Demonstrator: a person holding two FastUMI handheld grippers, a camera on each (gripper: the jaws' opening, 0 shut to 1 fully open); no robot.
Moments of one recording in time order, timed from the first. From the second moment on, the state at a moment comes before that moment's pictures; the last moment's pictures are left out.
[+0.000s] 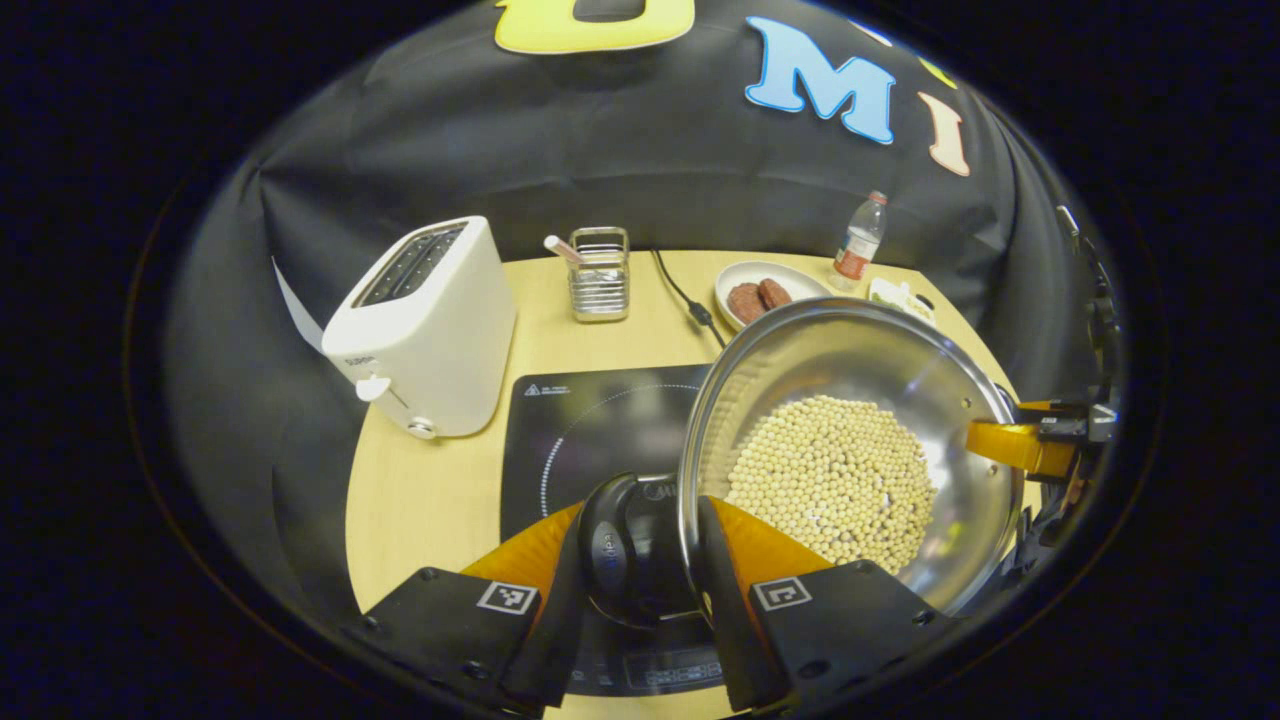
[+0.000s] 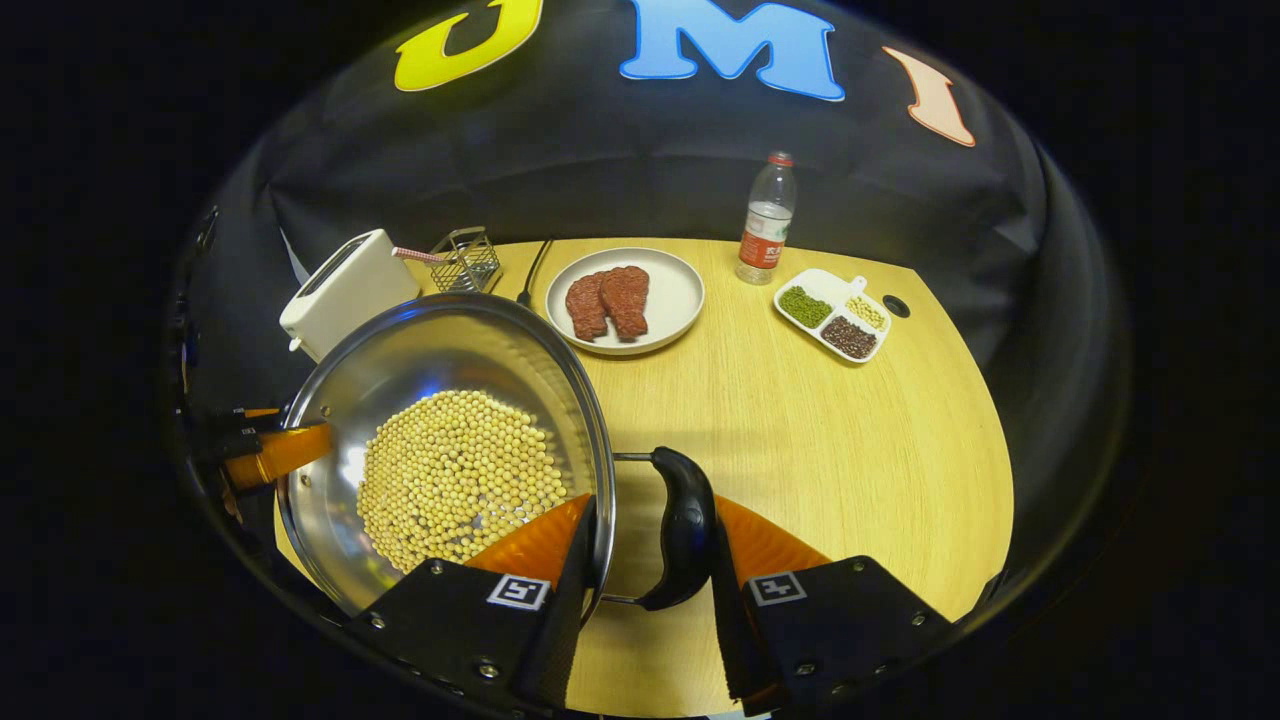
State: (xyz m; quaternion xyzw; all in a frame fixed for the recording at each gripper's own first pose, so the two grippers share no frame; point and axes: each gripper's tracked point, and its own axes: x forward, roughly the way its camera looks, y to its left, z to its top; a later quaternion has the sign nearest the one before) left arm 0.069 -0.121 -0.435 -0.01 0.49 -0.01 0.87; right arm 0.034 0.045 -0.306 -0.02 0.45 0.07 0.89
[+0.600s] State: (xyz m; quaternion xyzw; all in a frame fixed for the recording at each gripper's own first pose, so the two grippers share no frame) left arm 0.070 -0.124 -0.437 -0.01 0.49 -0.01 0.87; right arm 0.036 0.037 -0.303 -0.01 0.46 0.08 0.89
